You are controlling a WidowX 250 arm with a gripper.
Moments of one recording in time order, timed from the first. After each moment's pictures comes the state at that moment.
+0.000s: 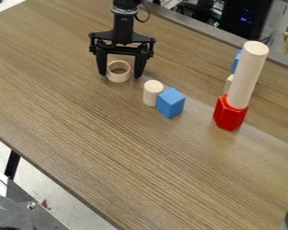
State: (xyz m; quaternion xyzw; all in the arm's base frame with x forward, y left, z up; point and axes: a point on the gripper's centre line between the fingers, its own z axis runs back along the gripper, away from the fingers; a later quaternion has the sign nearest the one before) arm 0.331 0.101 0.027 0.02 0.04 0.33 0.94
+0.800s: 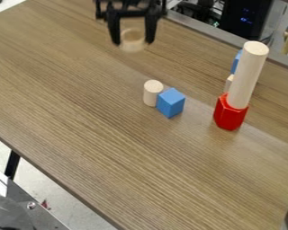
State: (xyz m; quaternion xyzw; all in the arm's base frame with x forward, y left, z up) arm 0.331 0.073 0.111 -0.06 0.01 0.34 0.94
